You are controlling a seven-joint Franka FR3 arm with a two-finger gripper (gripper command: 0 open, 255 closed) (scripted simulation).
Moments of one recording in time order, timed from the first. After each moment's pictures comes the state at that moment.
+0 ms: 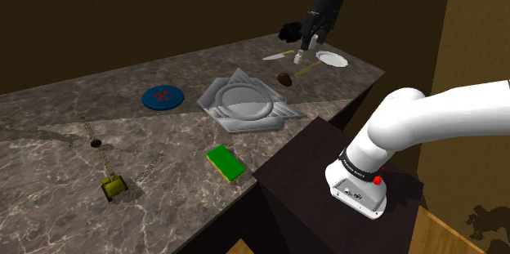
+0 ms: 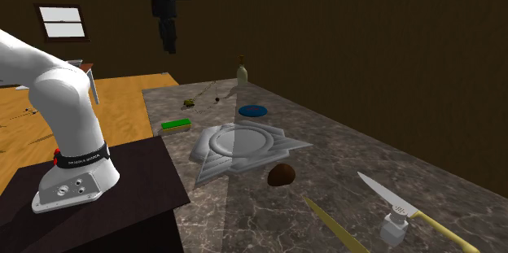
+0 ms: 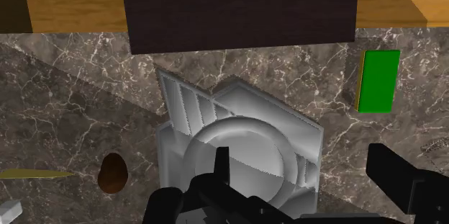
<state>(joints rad) -0.02 -0.80 0.06 -2.41 0.04 1.60 0.04</state>
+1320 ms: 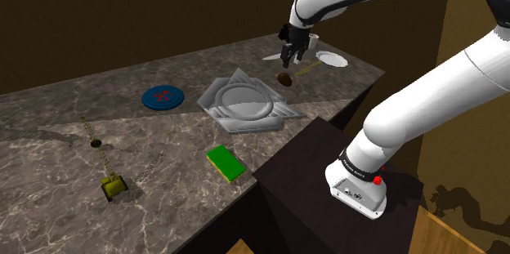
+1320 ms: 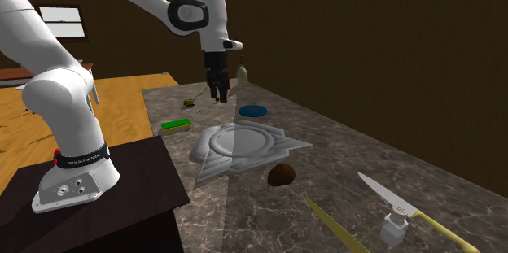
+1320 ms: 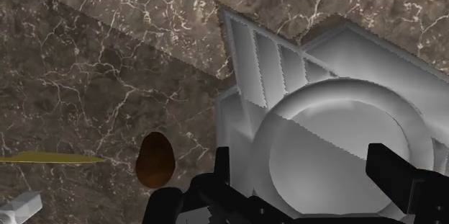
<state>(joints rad) -0.15 -0.32 -0.07 -2.46 -0.16 2.12 -0.09</state>
